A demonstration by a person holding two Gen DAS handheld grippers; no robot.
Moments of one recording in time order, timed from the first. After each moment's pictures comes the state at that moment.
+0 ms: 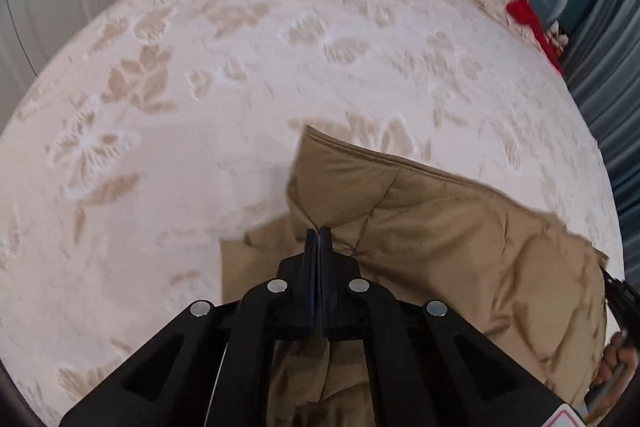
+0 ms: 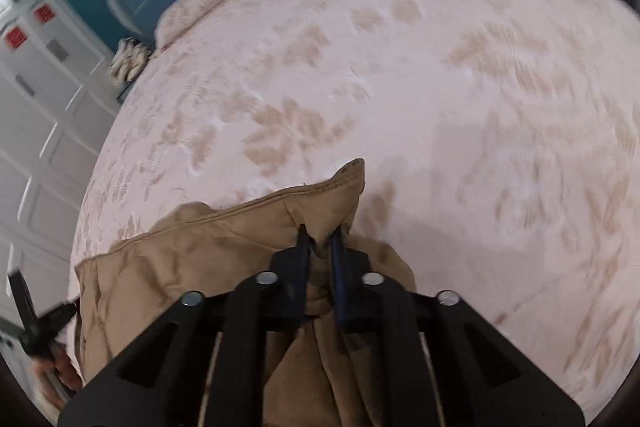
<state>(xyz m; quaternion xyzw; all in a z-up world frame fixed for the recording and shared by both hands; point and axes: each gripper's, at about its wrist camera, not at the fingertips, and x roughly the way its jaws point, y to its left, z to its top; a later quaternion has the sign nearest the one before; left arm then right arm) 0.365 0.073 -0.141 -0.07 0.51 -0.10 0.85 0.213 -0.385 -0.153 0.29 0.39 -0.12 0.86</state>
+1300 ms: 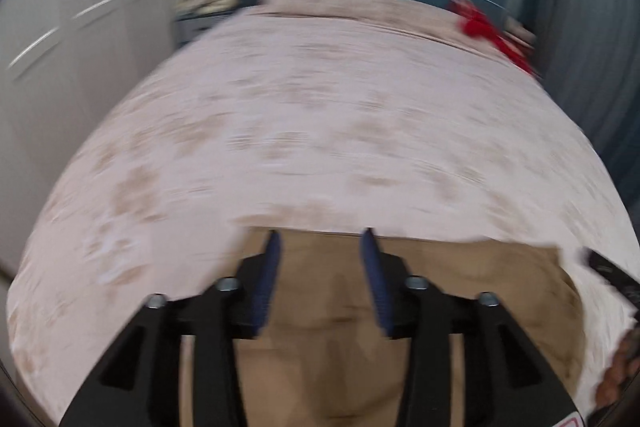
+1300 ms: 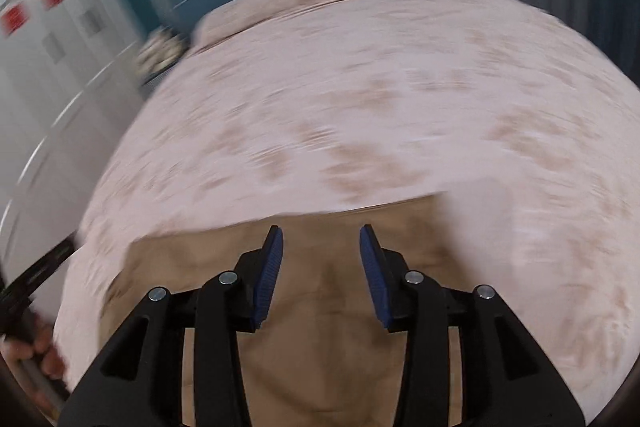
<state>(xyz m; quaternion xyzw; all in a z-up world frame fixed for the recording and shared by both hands) 0.321 -0.031 -0.051 0.04 0.41 -0.15 0.90 0.229 -0.296 -0.086 0.21 0.38 -0.08 0.90</state>
